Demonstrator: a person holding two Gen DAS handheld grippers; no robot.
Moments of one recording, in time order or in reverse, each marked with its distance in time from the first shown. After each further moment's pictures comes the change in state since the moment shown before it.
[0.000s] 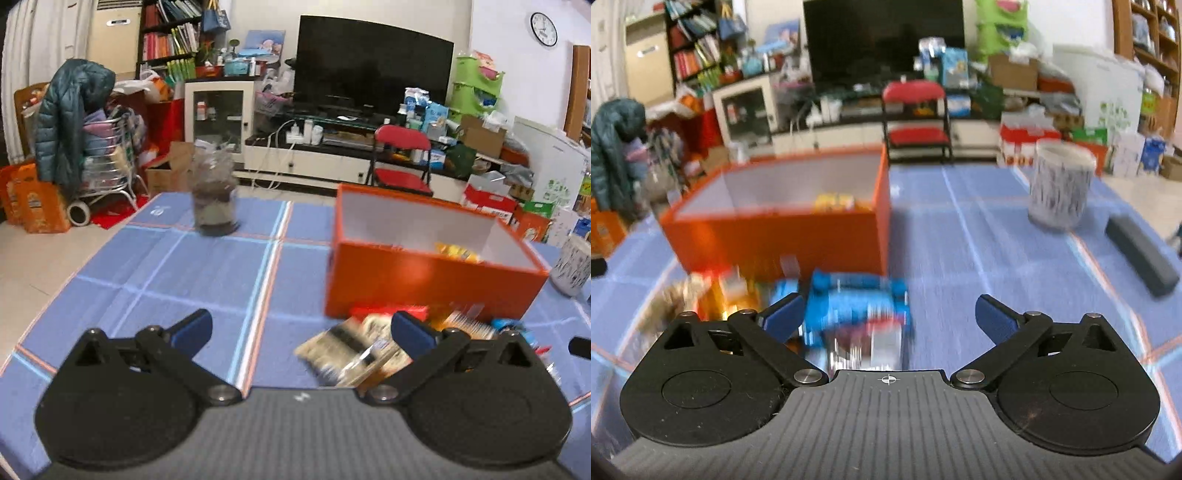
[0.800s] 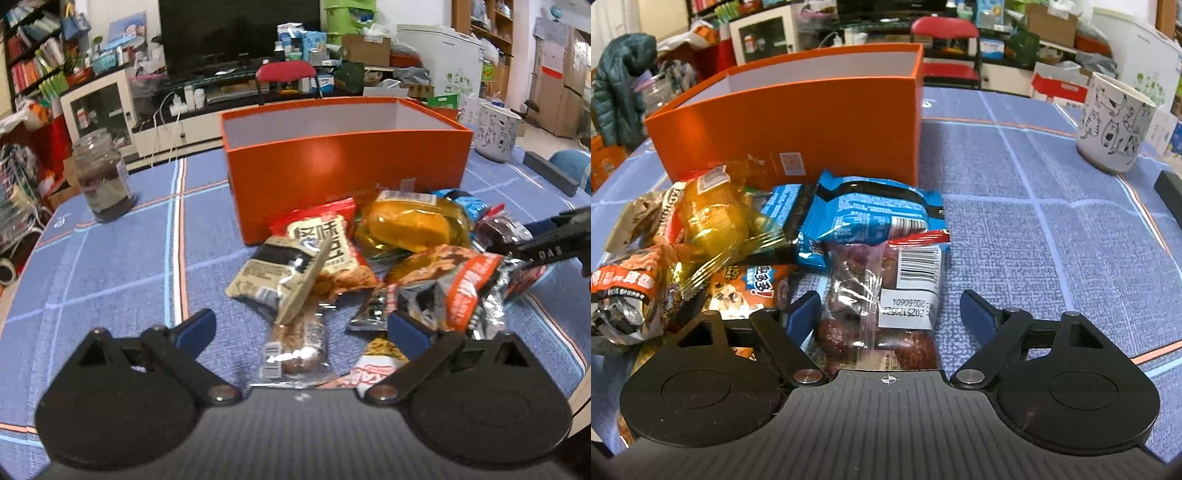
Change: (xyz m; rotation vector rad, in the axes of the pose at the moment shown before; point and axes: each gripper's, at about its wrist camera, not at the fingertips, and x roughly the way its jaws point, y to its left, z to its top) left arm 0.031 -0.014 -0.040 0.336 0.159 -0.263; right arm 0.063 0.014 -0.028 -0.087 0.186 0.046
